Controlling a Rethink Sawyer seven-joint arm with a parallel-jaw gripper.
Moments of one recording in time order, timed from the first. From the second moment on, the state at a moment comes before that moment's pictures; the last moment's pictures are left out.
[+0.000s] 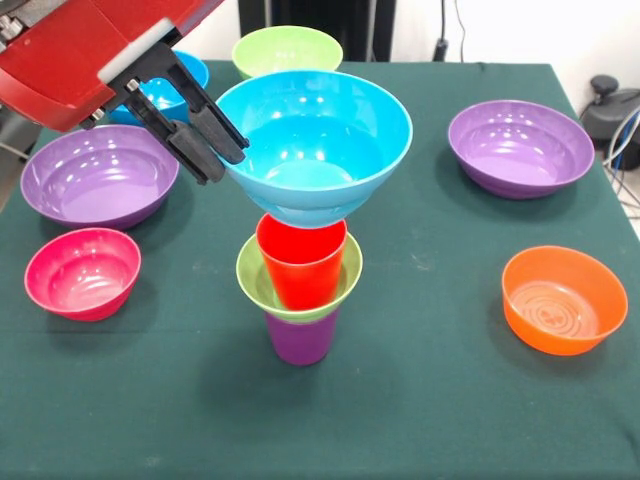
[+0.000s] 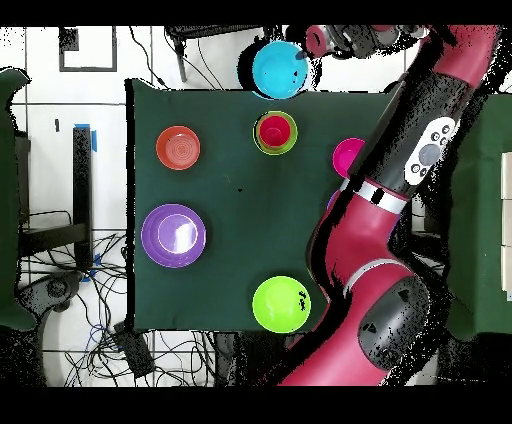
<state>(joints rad) -0.73 -0.13 1.94 0.27 -1.43 2.07 0.96</state>
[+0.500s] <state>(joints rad) -0.73 -0.12 1.94 0.27 -1.43 2.07 0.96</state>
